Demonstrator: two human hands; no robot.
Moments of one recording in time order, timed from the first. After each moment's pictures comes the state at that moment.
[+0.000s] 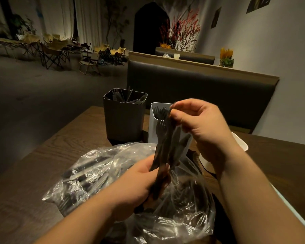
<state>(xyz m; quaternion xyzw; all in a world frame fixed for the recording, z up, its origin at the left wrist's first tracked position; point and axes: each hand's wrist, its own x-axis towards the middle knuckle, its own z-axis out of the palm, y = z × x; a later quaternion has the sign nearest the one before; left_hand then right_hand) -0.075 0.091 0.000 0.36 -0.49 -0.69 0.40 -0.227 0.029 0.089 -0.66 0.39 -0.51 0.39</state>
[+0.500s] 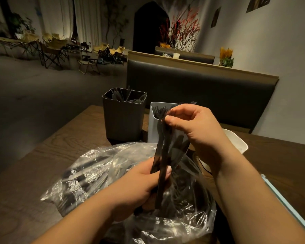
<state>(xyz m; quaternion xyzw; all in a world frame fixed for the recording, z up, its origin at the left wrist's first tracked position) -0.074 0.090 -0.003 0.38 -0.51 -0.67 0.39 -0.227 0.015 0.076 -0.69 0.42 -0.47 0.37</state>
